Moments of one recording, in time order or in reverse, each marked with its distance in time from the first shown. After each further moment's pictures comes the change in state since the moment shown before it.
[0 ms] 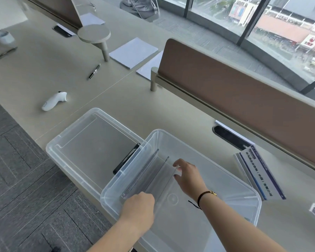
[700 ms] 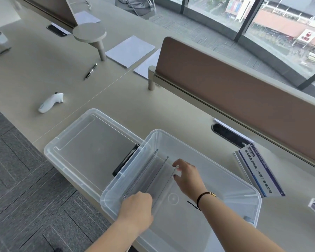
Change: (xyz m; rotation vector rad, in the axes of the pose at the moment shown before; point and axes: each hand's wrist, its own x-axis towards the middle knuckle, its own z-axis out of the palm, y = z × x) left_hand 0.005 -0.009 -0.002 -0.034 -0.017 0.015; right_hand -0.003 -0.002 0.004 0.057 0.040 0.018
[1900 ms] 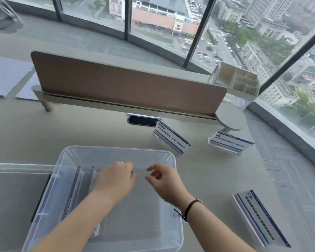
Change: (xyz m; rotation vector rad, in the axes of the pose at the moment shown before) left_hand 0.016 0.127 -0.070 0.158 0.246 0.554; right_hand -0.149 0.014 -0.087 0.311 0.360 0.384
